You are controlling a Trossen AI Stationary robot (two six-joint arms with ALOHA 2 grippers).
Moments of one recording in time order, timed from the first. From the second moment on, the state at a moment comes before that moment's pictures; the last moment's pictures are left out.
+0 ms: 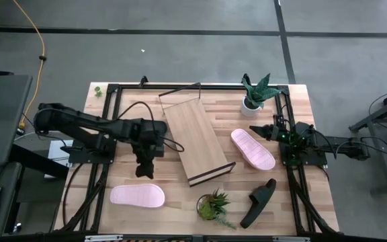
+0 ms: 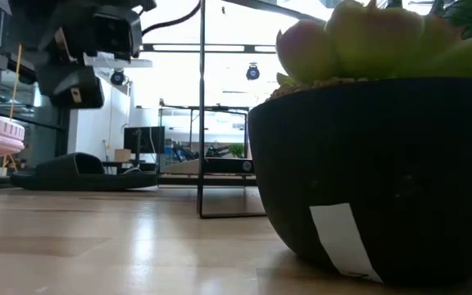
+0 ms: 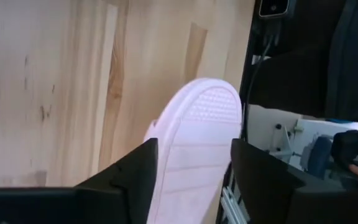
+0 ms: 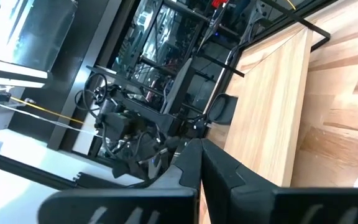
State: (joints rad) left arm 0.03 1.32 0.83 -0.67 0.64 -0.45; right arm -0.08 0.01 0.02 0.02 0.19 1.12
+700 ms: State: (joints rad) left arm 0.03 1.53 0.82 -0.62 0.71 -0.40; right arm -0.08 0.01 0.02 0.02 0.19 1.10
